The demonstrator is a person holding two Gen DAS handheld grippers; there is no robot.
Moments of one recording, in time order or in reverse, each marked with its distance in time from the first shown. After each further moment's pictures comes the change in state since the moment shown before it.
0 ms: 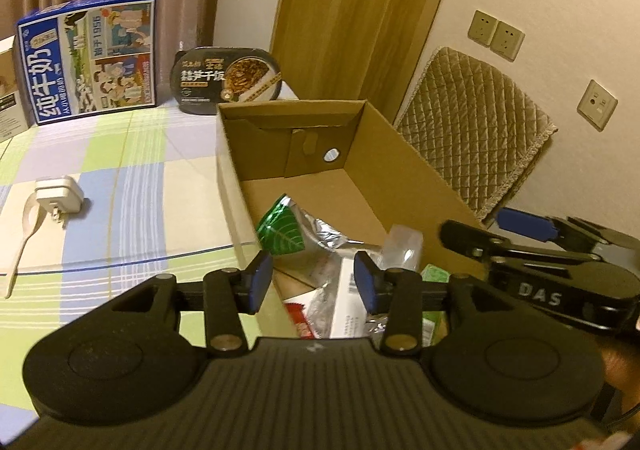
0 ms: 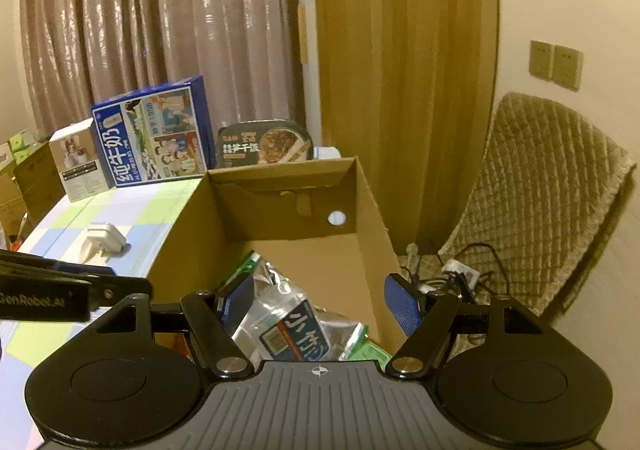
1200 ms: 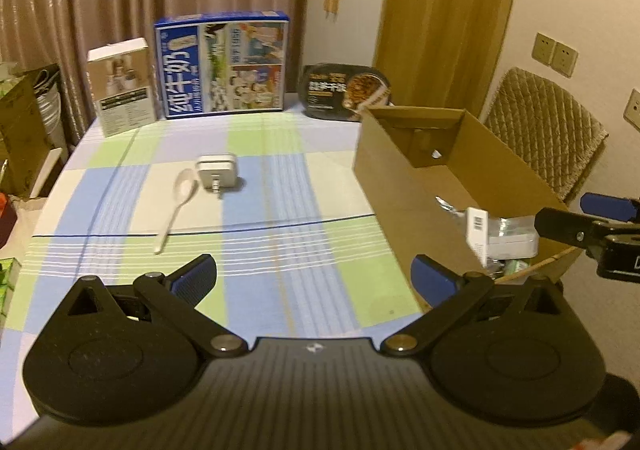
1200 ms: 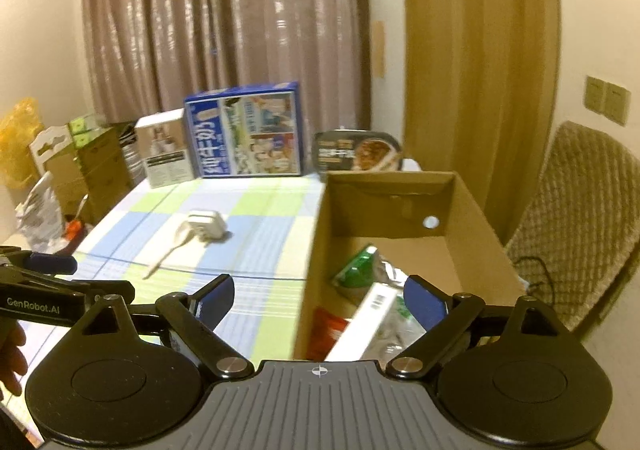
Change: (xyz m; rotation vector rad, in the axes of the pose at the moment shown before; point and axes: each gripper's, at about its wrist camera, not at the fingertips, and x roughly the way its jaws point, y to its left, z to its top) left arm -0.121 0.099 -0.065 -0.026 -0.077 0.214; right arm -0.062 0.117 -0.013 -0.094 -0.017 0.142
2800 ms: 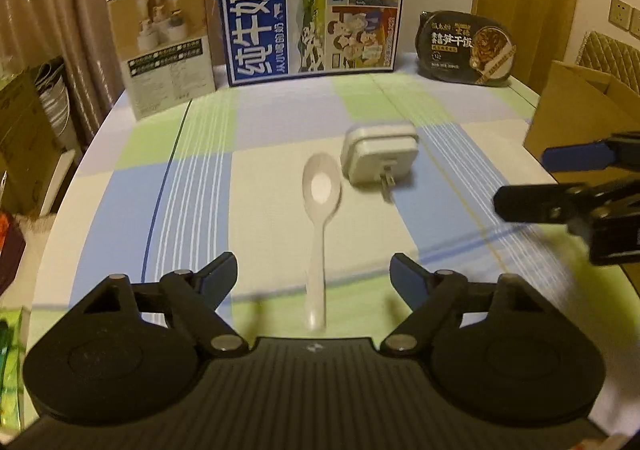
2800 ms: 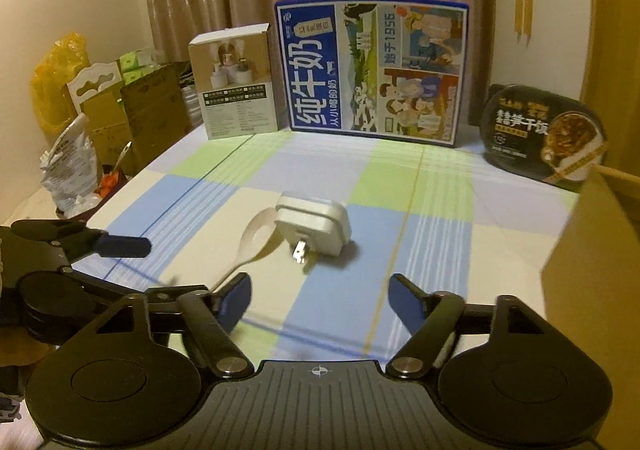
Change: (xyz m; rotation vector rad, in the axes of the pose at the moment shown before) left arm 0.194 0.192 0.022 0.088 0.051 0.061; right arm 0.289 0.124 0.022 -0.109 0.133 0.201
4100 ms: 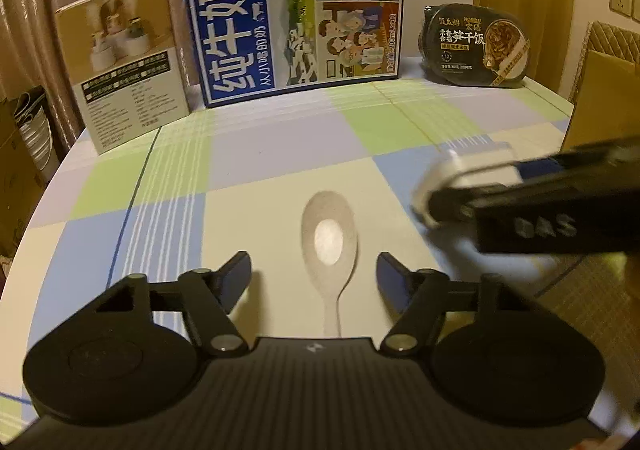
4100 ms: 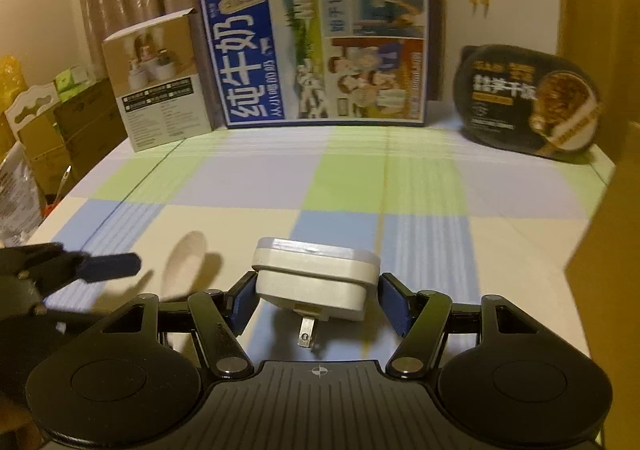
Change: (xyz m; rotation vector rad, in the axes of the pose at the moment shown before) left arm 0.074 0.004 0.020 0.058 -0.055 -0.006; right arm 0.074 -0.022 0.001 0.120 -0.006 -0.137
